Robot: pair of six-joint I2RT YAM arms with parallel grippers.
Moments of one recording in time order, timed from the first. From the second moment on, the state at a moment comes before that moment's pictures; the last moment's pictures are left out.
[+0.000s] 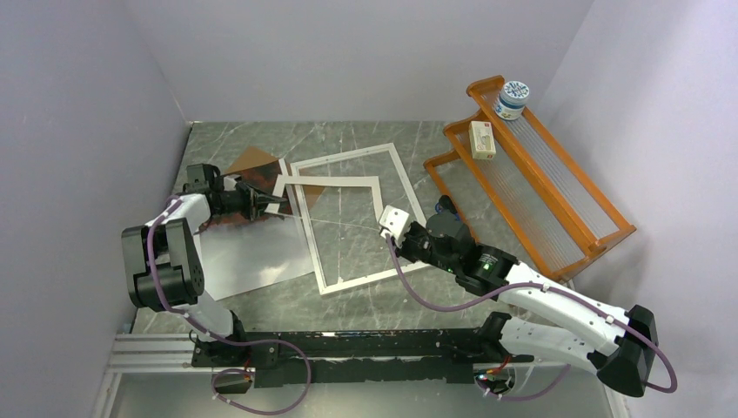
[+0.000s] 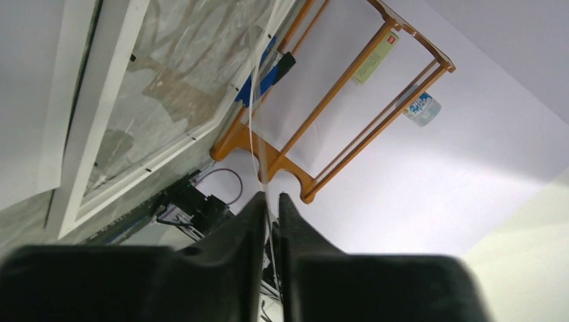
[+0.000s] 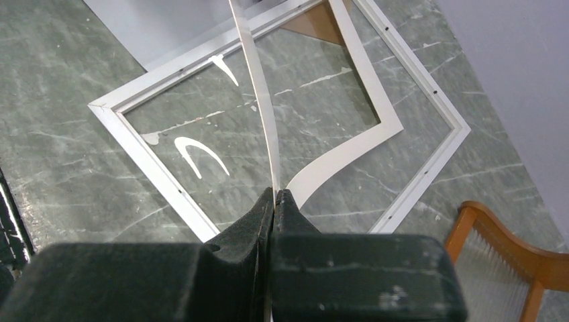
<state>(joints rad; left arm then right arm) 0.22 1.61 0.94 -0.35 1.05 -1.09 0.93 0.92 0.73 -0.18 0.00 -0.39</state>
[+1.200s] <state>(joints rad) 0.04 1.47 0.83 -0.11 0.79 -1.11 0.92 1.01 1.01 -0.30 -0.11 0.02</state>
